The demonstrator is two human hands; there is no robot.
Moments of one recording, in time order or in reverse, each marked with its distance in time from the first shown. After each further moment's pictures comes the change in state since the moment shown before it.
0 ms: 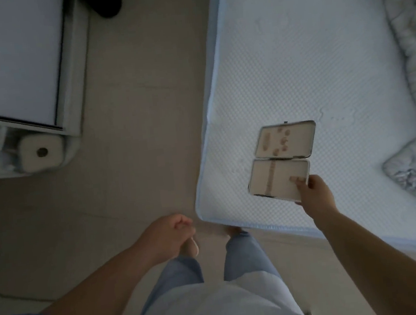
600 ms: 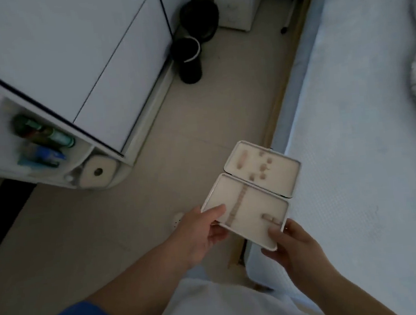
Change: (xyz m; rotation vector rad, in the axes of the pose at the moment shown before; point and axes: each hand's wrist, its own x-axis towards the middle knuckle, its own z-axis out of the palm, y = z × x) left_hand -0.046 -0.036 -0.178 -1.252 0.026 0.100; right_hand -0.208 -0.208 0.136 0.582 -0.499 -0.060
